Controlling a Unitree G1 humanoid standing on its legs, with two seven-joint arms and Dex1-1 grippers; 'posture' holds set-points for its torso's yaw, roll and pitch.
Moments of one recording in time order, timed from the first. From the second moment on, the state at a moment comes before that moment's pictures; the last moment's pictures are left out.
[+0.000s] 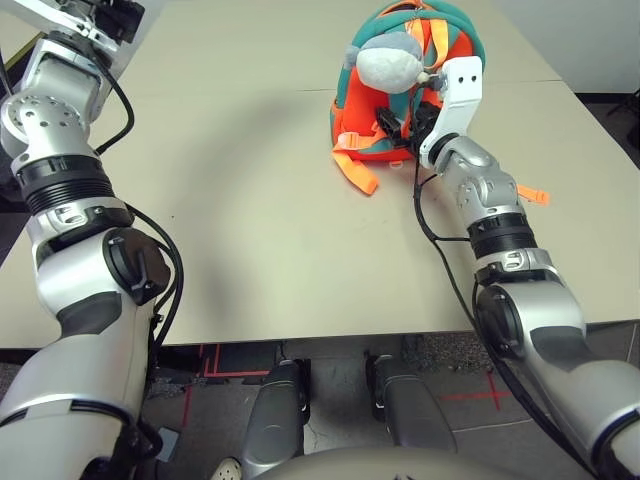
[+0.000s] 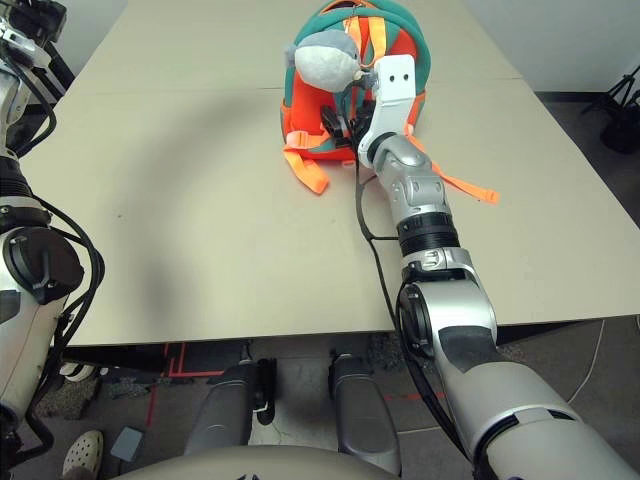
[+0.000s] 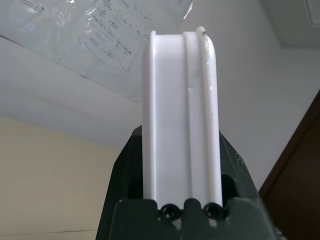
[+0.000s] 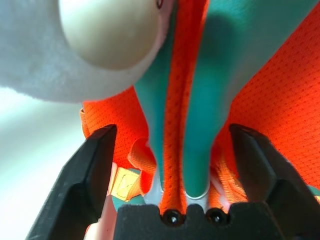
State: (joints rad) left arm -1.20 0.55 0.54 0.65 -0.78 0.52 -0.55; right arm -0.98 -0.16 -0.14 0.72 0.21 0.19 0.33
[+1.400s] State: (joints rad) left arm -1.16 0.48 0.50 0.69 -0.75 0.51 -0.56; right arm -0.67 -0.44 -0.22 -0.53 0.56 1.13 0.27
